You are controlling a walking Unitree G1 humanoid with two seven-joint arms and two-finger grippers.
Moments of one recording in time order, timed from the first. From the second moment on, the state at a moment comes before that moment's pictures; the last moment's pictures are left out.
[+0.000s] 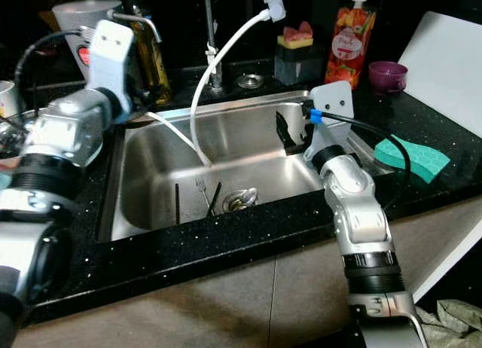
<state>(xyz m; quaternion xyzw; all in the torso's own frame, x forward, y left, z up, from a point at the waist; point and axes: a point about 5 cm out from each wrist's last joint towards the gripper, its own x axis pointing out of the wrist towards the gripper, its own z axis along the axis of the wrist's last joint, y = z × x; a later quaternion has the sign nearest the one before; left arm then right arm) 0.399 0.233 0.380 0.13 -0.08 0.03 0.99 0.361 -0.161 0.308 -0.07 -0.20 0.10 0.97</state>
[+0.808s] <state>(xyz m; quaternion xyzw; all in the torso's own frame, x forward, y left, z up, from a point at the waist) 0.379 0.311 0.376 0.00 -0.03 0.20 0.98 0.356 -0.147 0.316 -0.08 -0.23 0.16 0.96</state>
